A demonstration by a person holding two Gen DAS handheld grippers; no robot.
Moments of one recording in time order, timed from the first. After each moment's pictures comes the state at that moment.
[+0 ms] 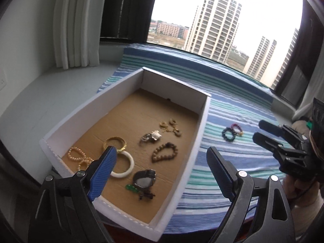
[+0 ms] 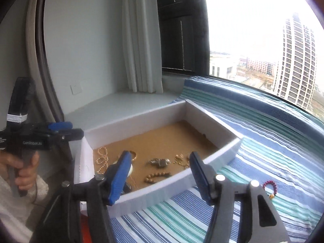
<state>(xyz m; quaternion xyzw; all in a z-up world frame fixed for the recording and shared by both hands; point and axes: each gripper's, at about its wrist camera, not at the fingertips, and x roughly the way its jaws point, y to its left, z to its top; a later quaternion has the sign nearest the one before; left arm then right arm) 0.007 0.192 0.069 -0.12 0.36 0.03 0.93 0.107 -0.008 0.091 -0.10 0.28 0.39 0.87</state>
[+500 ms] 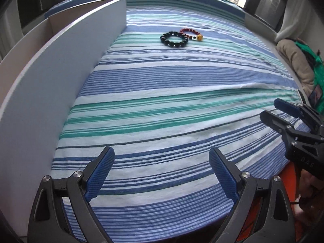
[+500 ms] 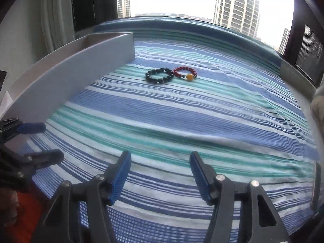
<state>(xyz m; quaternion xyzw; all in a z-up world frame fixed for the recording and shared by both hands) 0.070 -0.002 -0.097 -0.01 0.50 -0.08 0.86 0.077 -0.198 -0.066 -0.09 0.41 0.13 0.90</state>
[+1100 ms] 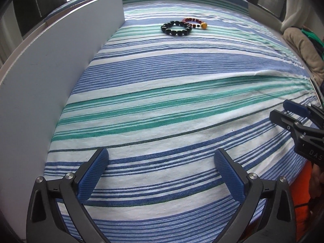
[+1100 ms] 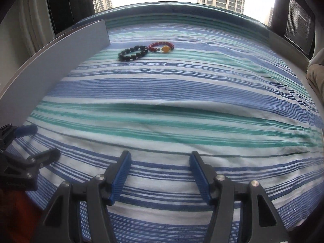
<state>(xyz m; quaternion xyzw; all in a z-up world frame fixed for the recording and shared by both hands) 0.073 -0.011 -0.117 0.04 0.50 -0.06 0.86 0.080 -0.230 -0.109 -0.04 0.45 0.09 0.89</state>
